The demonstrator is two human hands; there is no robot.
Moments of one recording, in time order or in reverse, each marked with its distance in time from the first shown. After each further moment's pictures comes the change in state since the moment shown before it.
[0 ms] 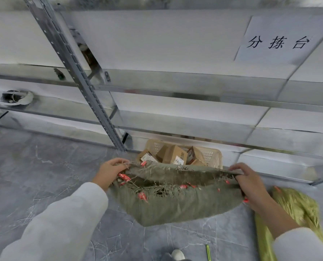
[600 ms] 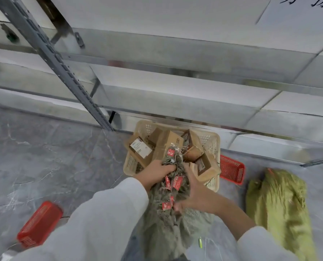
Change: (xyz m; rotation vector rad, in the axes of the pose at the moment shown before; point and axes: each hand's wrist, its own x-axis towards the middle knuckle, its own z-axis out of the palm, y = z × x) left_hand 0.096 0.004 0.152 0.045 -0.531 -0.223; right_hand 0.077 0.021 0.124 -0.318 -0.793 -0.153
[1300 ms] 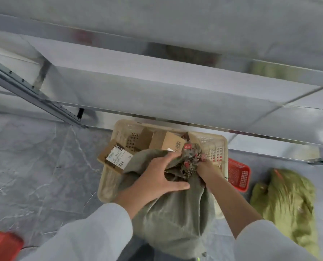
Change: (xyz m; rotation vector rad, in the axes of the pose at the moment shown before) left_hand 0.252 -0.003 -0.055 0.523 -0.005 0.303; right_hand 0.277 0.090 -0.145 0.177 0.626 0.629
